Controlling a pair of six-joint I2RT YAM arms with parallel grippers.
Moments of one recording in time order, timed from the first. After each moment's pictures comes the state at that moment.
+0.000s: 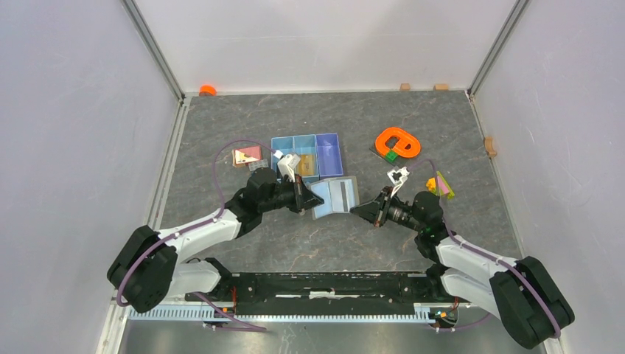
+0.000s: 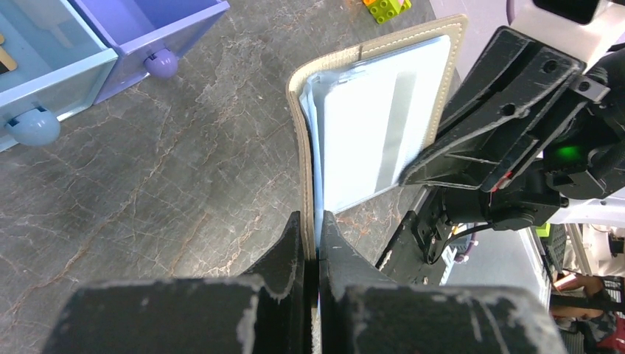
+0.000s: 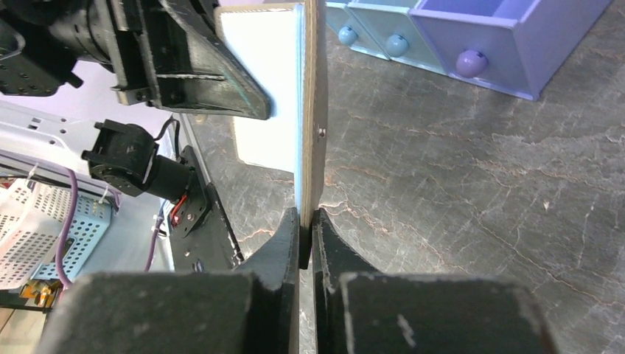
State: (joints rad) left arm -0.67 1.22 0.52 0.33 0.39 -0.64; right arm 0.46 1.02 0.14 0.73 -0.60 0.63
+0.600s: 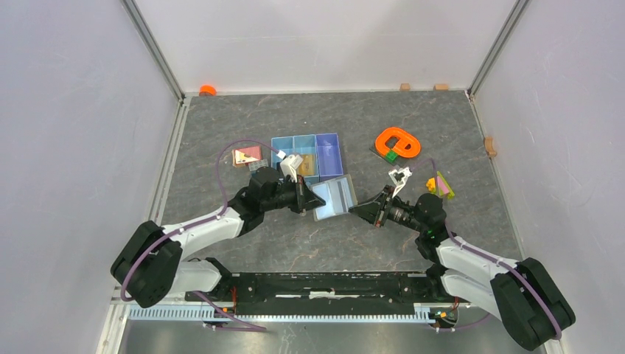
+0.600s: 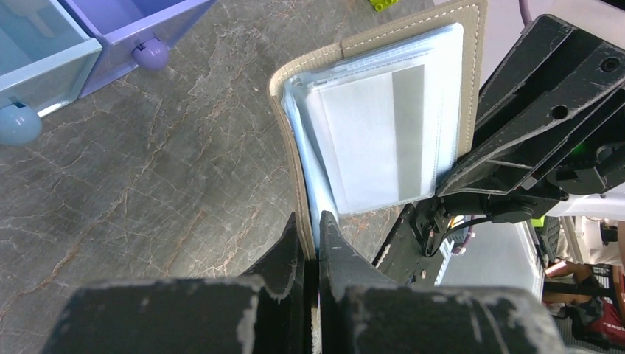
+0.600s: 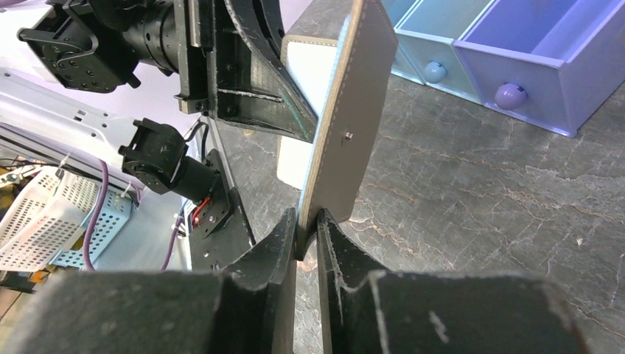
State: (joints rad) left arm -0.67 1.26 0.53 0.34 0.43 -0.64; right arm 0.47 1.00 0.13 0.84 -0.65 0.66
